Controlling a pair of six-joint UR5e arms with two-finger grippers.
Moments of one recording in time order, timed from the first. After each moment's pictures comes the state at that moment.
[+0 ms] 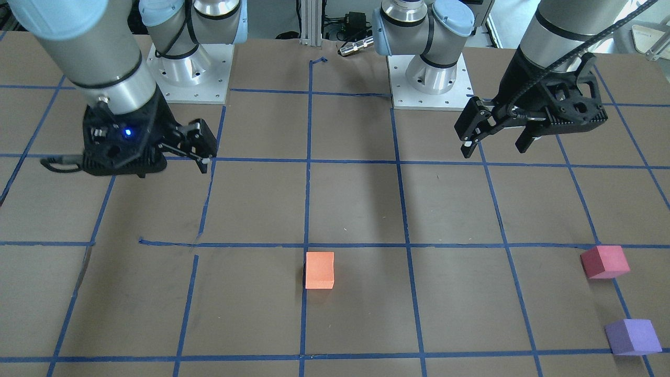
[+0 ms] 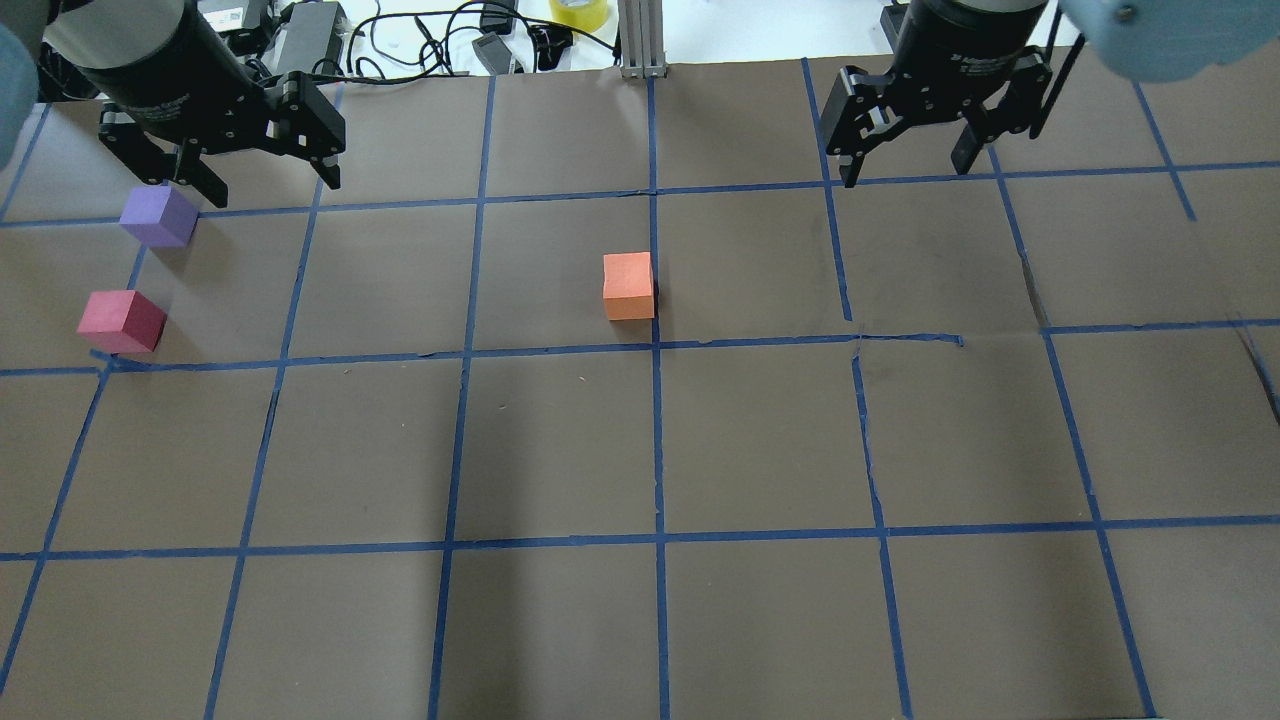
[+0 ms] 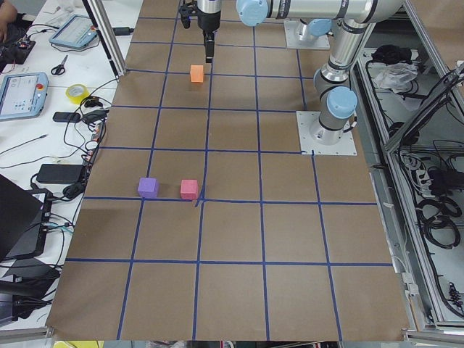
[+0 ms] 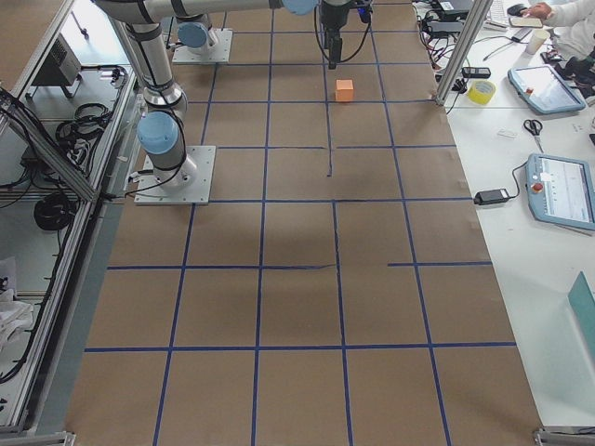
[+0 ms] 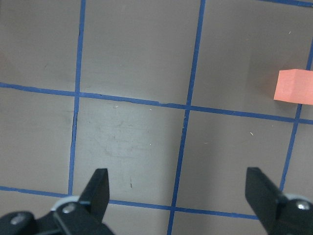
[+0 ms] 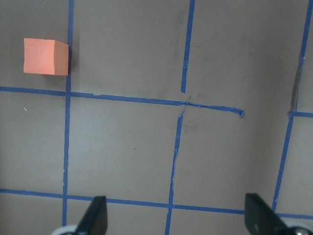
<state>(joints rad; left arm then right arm) -1.48 -1.61 -1.50 -1.49 1.56 -0.07 1.61 -1.52 1.42 -1.48 -1.55 -0.06</state>
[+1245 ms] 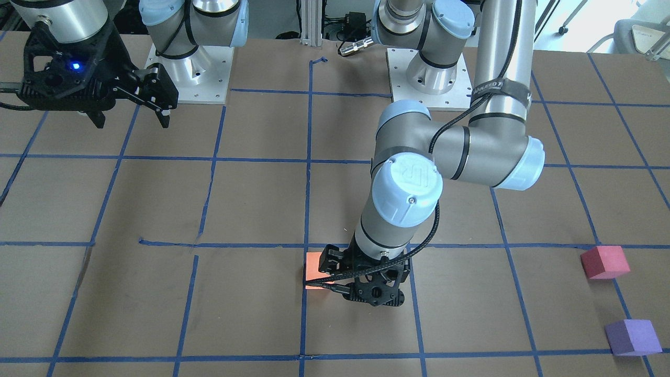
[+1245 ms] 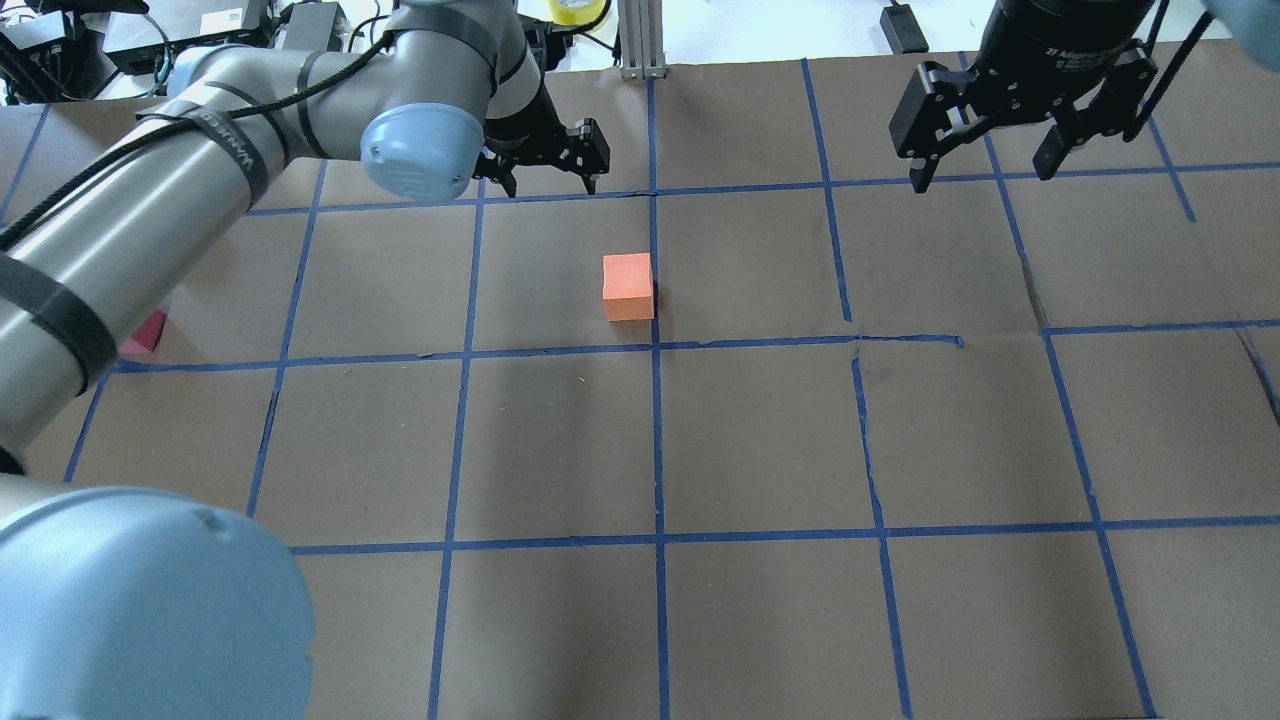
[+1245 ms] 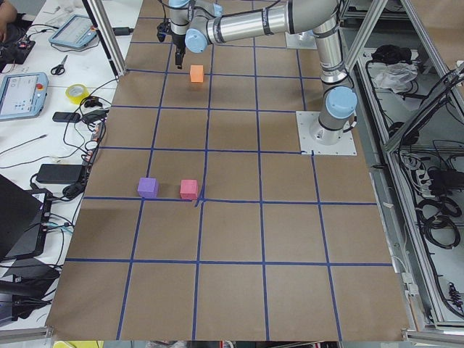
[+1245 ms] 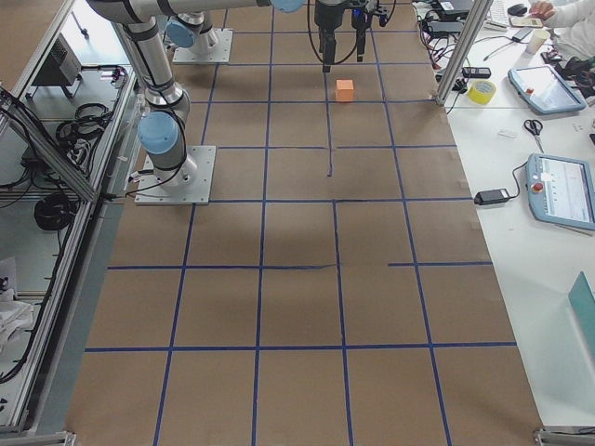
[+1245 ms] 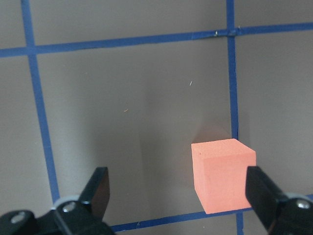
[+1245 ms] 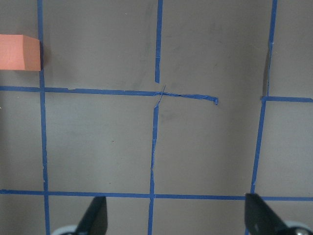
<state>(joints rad) -1.77 -2.15 -1.38 -1.11 1.50 -0.08 1.56 -1.54 1.43 -1.45 -1.60 -0.06</state>
